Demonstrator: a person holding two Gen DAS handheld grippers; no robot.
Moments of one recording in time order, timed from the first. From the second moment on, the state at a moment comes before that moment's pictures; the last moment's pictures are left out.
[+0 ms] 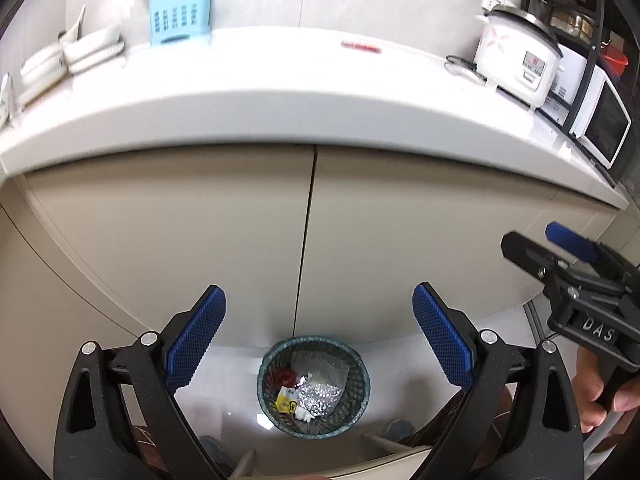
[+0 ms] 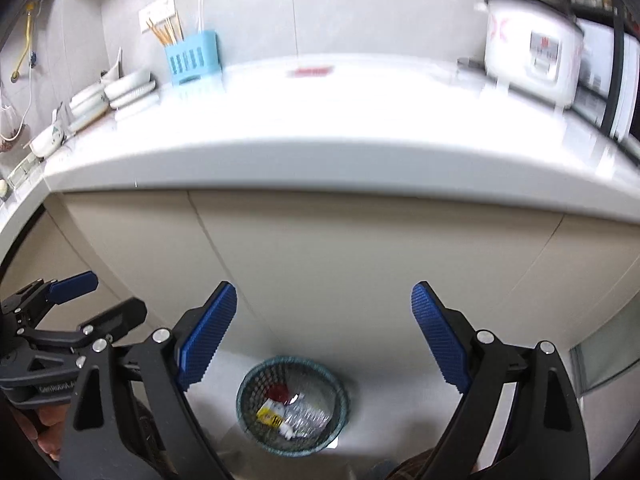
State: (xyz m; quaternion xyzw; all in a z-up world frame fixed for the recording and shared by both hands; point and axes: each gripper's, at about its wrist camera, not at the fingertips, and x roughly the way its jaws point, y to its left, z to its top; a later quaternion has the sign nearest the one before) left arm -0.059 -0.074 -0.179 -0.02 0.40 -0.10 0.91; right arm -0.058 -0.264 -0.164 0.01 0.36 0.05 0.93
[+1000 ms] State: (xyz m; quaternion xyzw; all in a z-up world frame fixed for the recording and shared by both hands) left arm 0.092 -0.150 -0.002 0.04 0.35 -0.10 0.93; right arm 0.088 -0.360 -0.013 0.02 0.34 -0.01 0.94
